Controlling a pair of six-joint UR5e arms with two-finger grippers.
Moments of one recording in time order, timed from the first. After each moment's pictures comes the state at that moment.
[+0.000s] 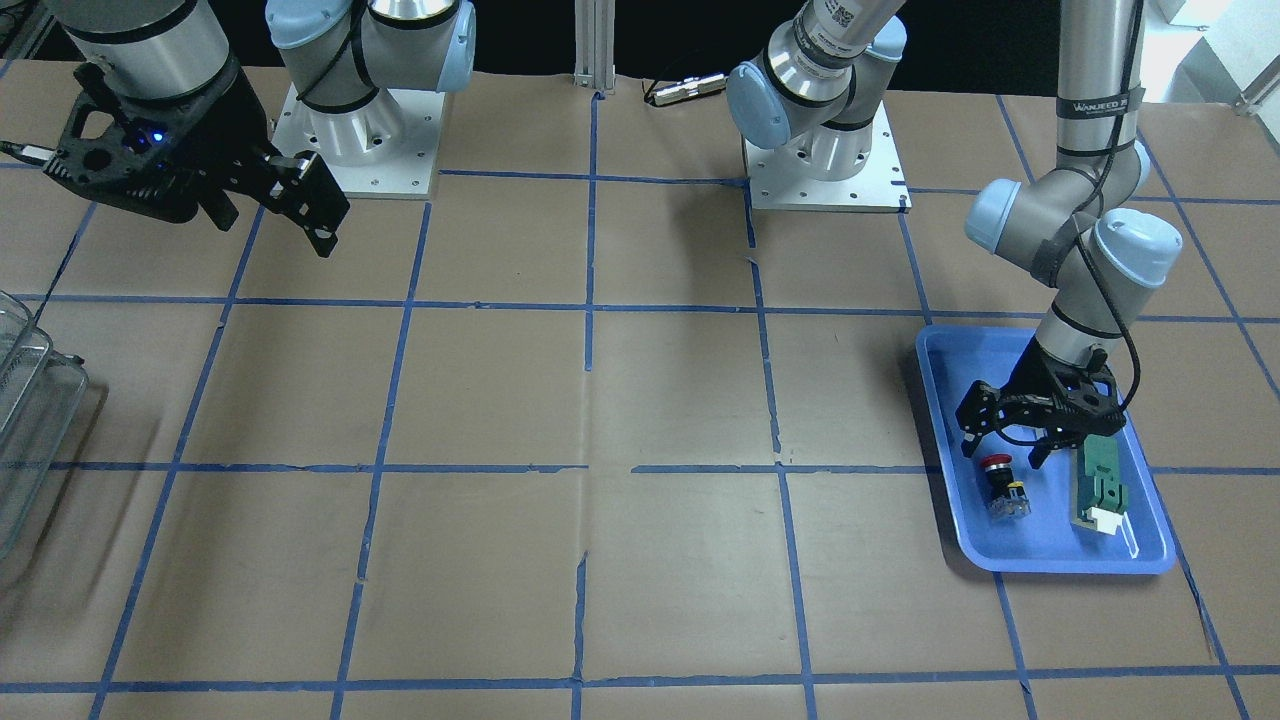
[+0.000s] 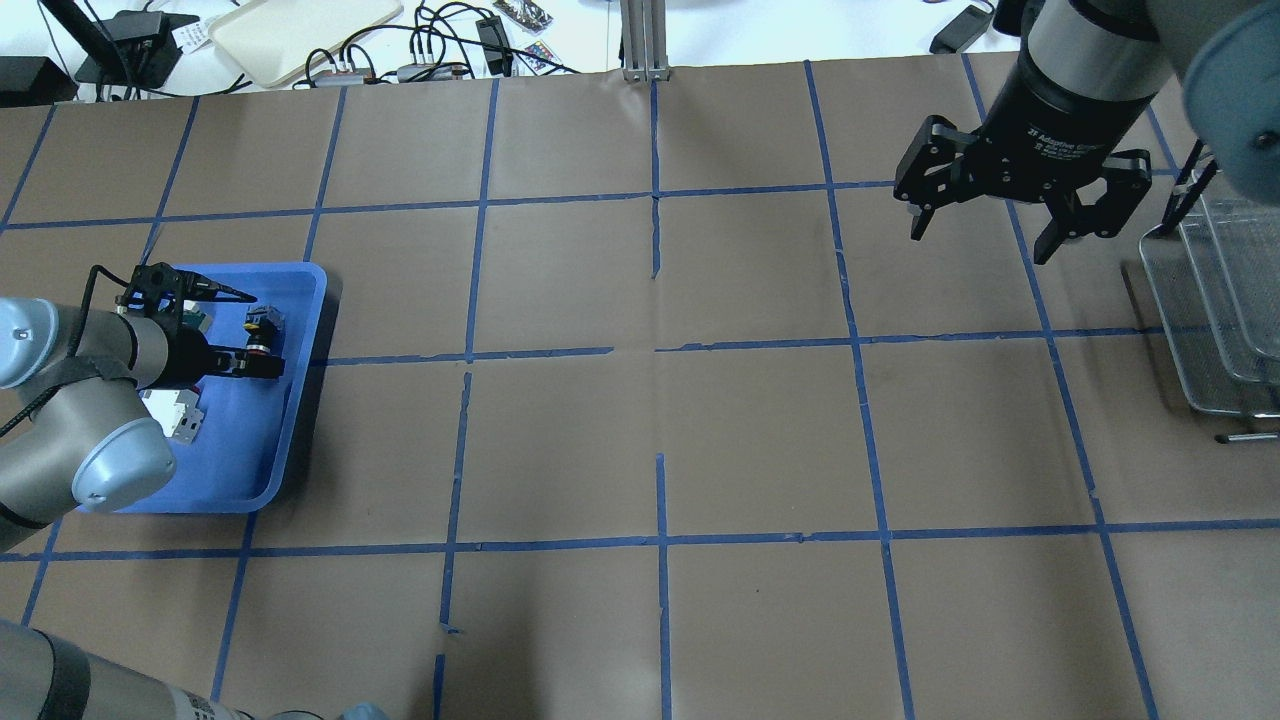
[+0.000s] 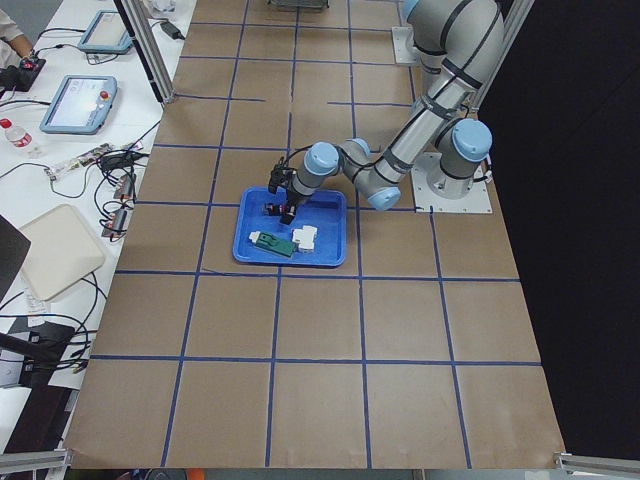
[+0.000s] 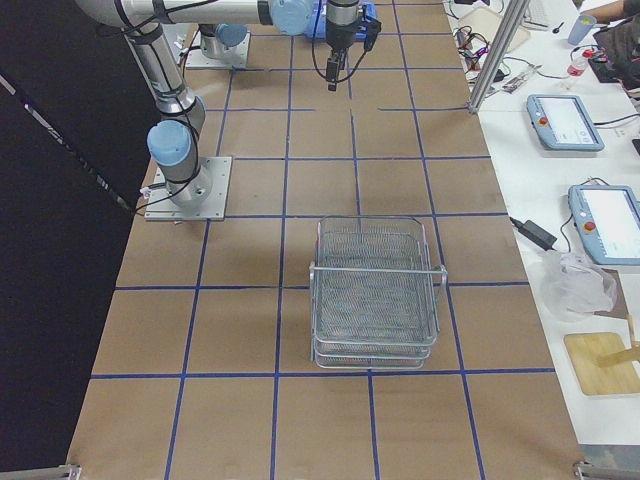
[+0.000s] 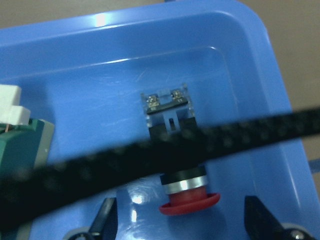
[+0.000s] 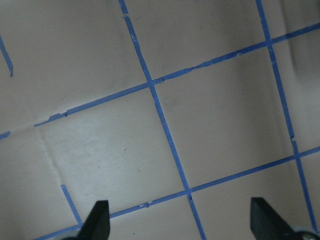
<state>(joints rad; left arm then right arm) -0.96 -1.92 -2.21 -0.32 1.30 0.73 1.53 -1.61 1.59 -1.54 -1.54 0.33</state>
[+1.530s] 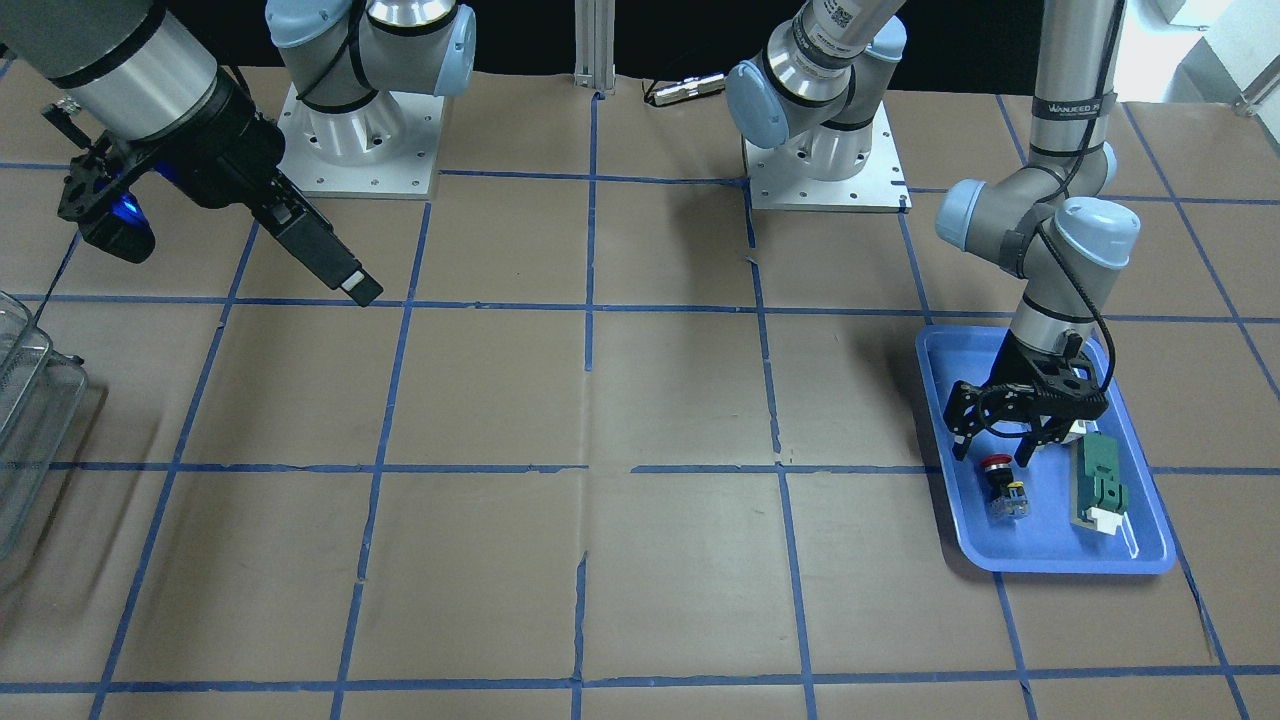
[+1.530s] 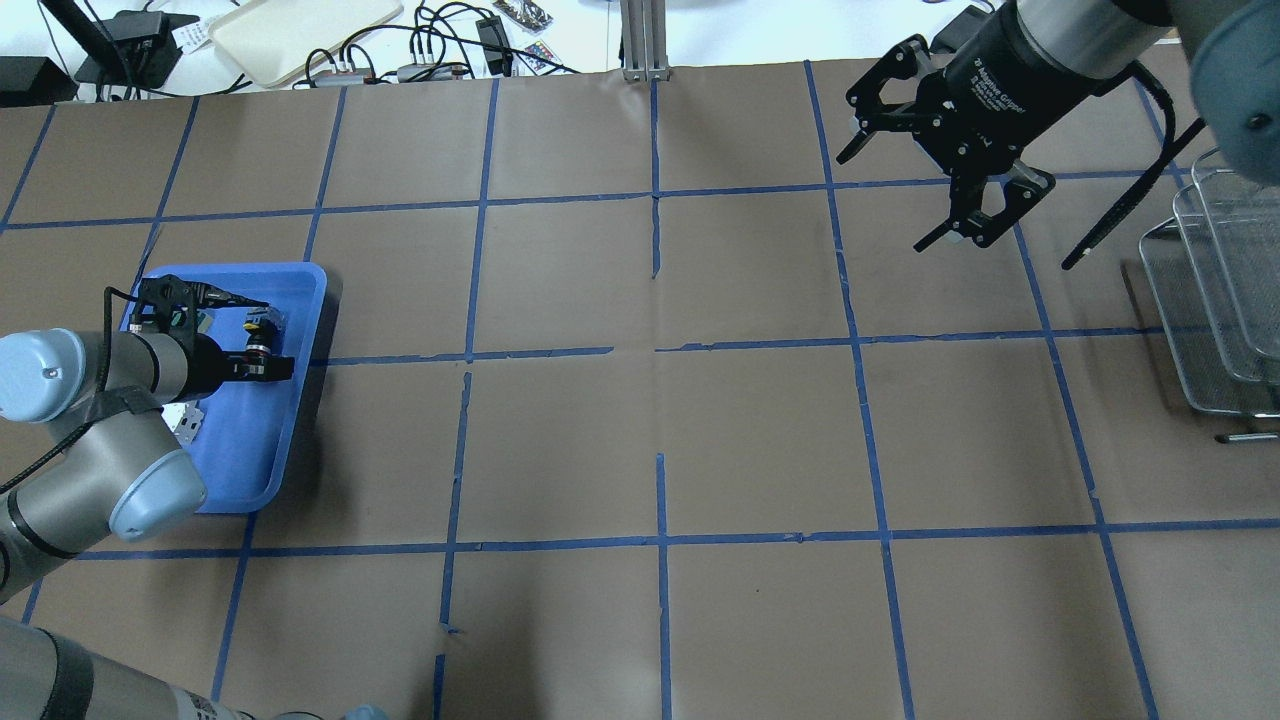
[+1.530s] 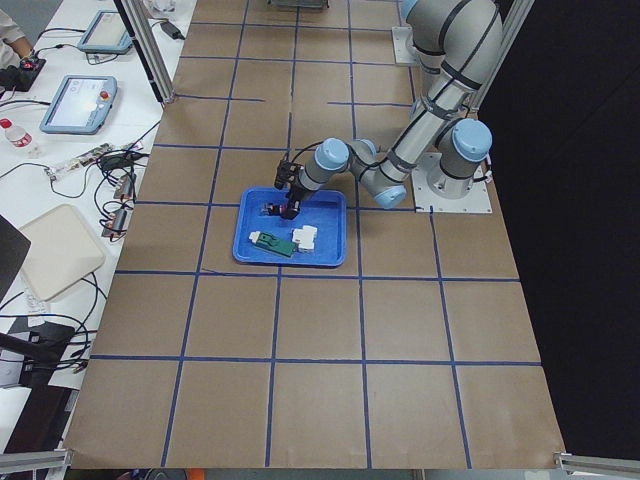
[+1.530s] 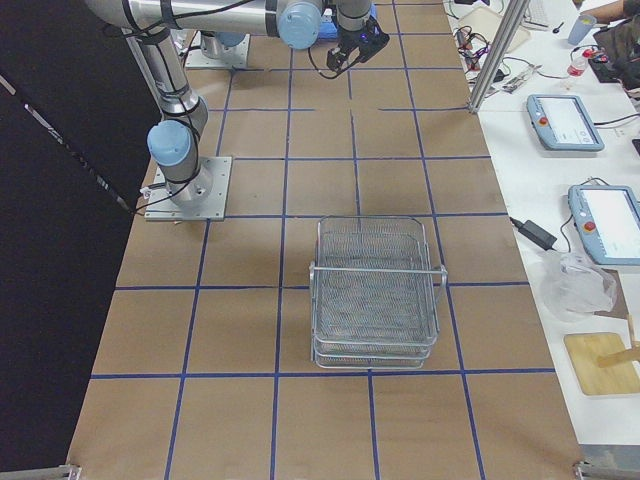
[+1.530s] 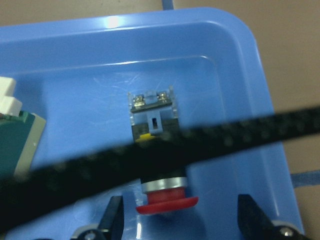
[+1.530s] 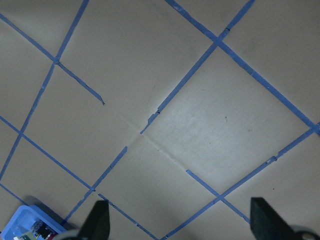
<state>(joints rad) -0.97 -1.93 -2.29 -0.12 1.28 0.68 1.48 -1.57 1.60 -1.60 -1.20 0.78</state>
